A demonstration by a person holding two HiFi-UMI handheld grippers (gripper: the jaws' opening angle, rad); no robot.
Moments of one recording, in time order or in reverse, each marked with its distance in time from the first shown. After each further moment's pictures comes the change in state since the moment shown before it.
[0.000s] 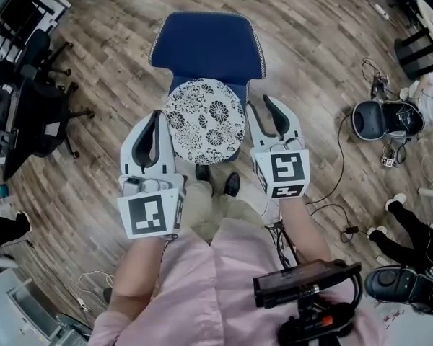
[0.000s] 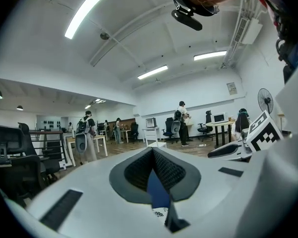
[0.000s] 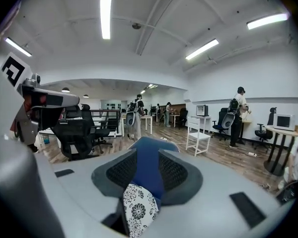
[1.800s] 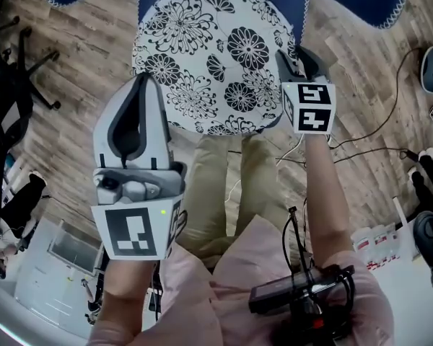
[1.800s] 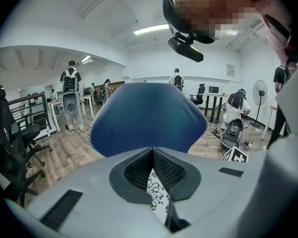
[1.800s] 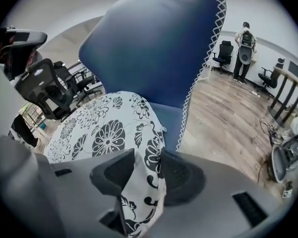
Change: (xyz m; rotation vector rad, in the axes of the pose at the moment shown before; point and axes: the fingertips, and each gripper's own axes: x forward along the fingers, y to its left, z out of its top) left arm 0.163 0.029 -0.317 -0.059 0.412 -0.169; right arm 0.217 -0.017 -0.445 0.188 0.695 0.020
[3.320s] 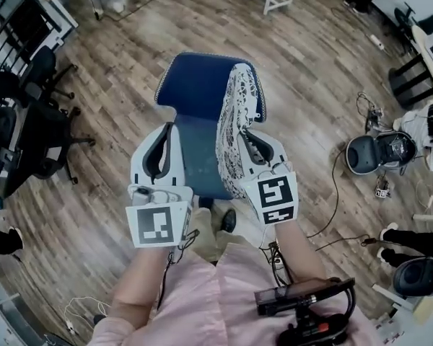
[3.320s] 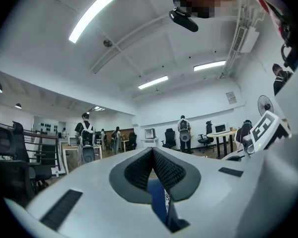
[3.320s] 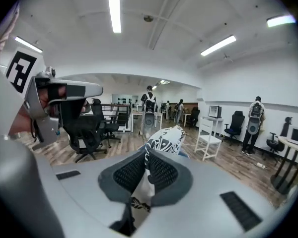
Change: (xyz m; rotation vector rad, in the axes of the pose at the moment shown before) left arm -0.234 -0.064 0.281 0.065 -0.560 0.155; right arm -0.437 0.114 0.247 -0.324 -0.647 0.053
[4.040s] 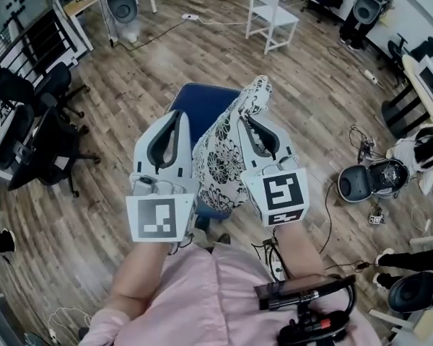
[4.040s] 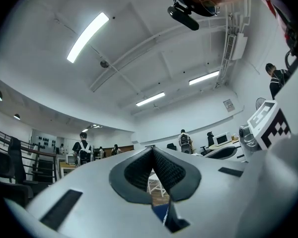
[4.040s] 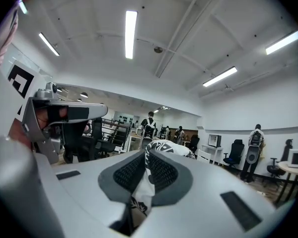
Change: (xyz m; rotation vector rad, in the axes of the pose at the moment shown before) left arm -0.026 -0.024 0.122 0.020 -0.162 0.006; right arm -0.077 -0.002 0.145 -0.116 -0.276 -0.031
